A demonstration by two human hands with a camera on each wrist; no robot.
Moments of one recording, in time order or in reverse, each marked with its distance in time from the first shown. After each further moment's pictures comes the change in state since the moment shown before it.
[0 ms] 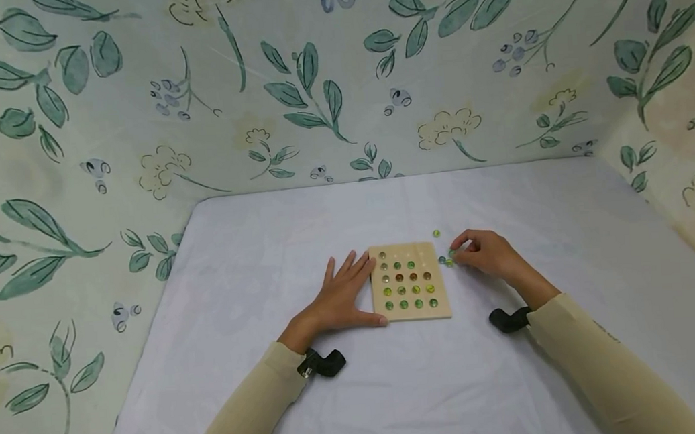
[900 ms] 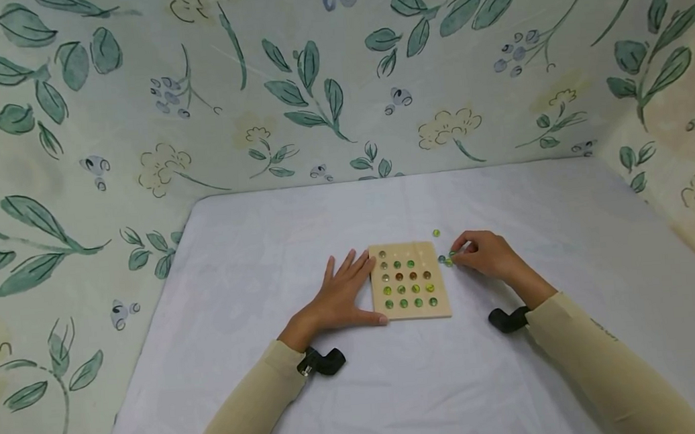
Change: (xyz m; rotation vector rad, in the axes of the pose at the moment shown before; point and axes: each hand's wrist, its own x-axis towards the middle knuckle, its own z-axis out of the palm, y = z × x) left_hand 0.000 -0.003 0.002 -0.002 0.004 0.011; right_hand -0.002 -0.005 0.003 -0.078 0.004 0.002
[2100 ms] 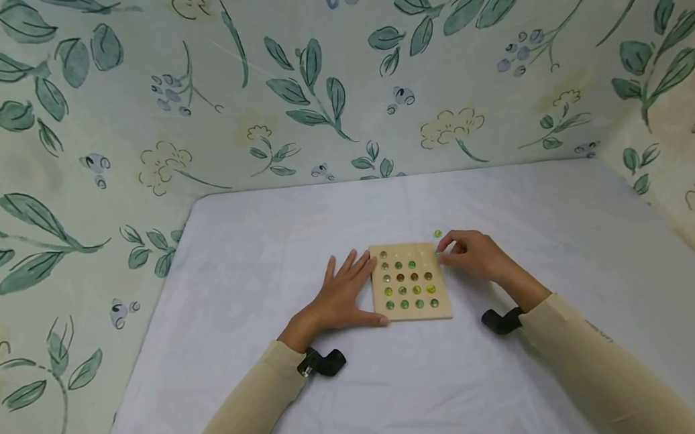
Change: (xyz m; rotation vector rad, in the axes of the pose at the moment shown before) left_hand 0.001 0.000 -0.001 -0.005 -0.011 -0.012; right_hand 0.000 -0.022 0.005 0.051 -0.015 -0.150
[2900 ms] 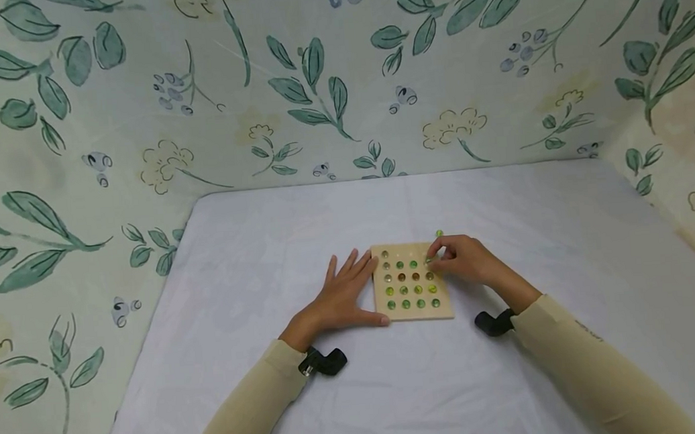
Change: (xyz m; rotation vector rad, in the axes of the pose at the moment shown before) left_hand -0.001 0.002 -0.001 0.003 -0.008 -0.008; right_hand 0.004 -0.010 0.014 0.007 -0.067 -0.027
